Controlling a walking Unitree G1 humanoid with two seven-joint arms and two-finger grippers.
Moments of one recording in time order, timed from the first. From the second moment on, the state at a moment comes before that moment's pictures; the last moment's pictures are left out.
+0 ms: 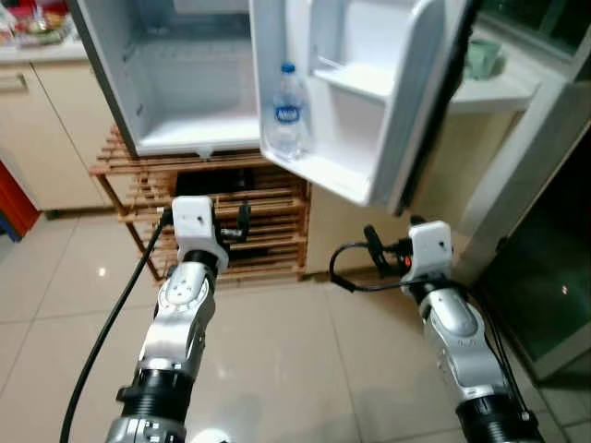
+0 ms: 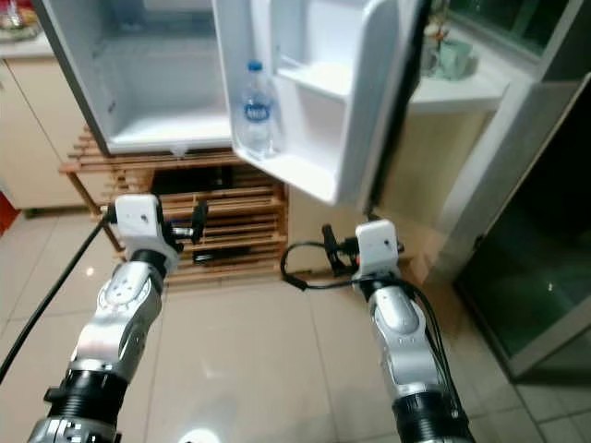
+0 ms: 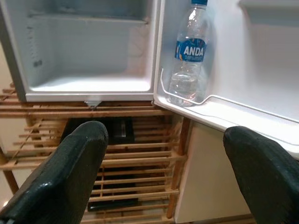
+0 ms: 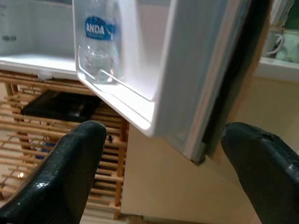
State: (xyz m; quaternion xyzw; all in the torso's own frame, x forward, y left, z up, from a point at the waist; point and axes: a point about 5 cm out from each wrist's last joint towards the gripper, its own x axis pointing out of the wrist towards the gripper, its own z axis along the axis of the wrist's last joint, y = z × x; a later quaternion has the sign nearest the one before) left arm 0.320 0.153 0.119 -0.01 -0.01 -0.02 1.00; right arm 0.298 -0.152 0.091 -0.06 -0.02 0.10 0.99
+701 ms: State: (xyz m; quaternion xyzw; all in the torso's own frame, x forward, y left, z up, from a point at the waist) left arm 0.319 0.146 0.117 0.04 -0.01 -0.03 1.00; right arm 0.296 -0.158 0.087 -0.06 -0.01 0.05 1.00
